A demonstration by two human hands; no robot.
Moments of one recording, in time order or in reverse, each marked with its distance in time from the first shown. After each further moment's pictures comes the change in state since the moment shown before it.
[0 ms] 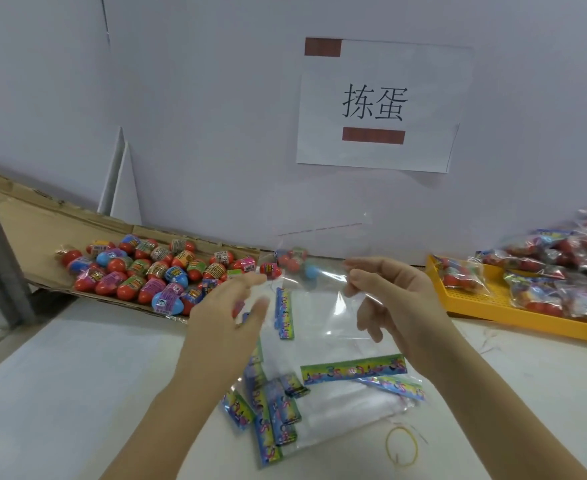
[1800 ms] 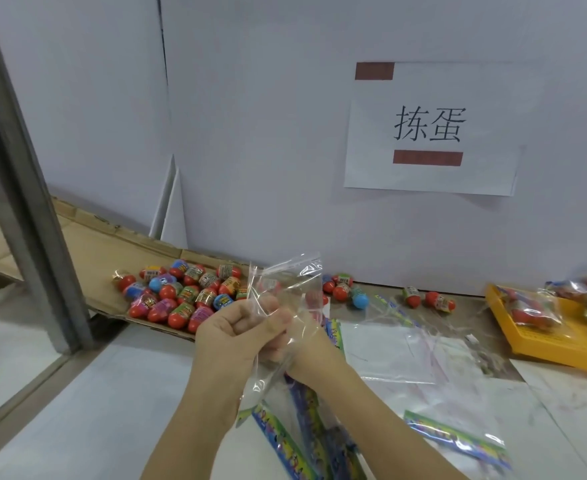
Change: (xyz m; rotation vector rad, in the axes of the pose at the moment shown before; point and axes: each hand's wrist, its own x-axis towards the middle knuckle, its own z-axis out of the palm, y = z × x) left_hand 0.023 -0.002 -0.041 -0.902 0.092 -0.419; right_hand 0.080 0.108 0.128 -1.016 -0.386 -0.086
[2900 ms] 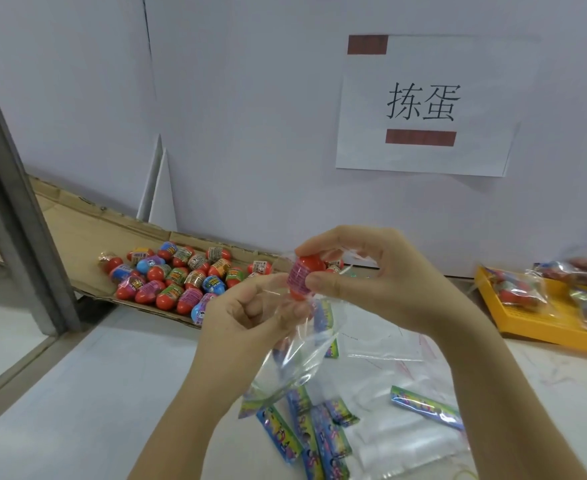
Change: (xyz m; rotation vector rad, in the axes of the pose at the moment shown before) left_hand -0.019 0.002 0.013 0.181 -0.267 0.228; right_hand -0.077 -0.035 -0.141 0.261 0.192 -0.356
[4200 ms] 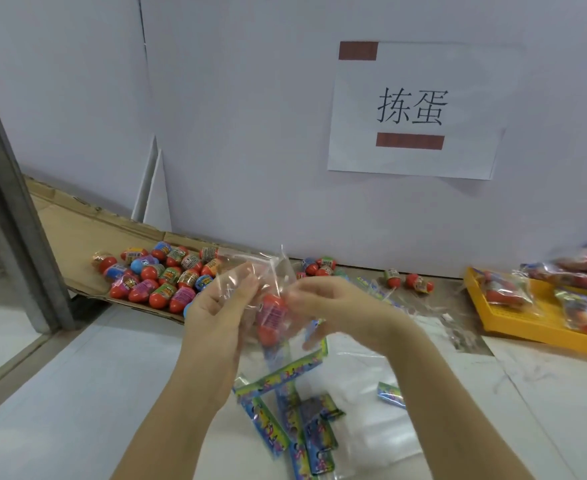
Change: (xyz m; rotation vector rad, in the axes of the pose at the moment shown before) left_hand 0.010 -0.019 -0.004 -0.239 0.230 -0.130; right_hand -0.001 0.045 0.034 0.397 -0.298 0.400
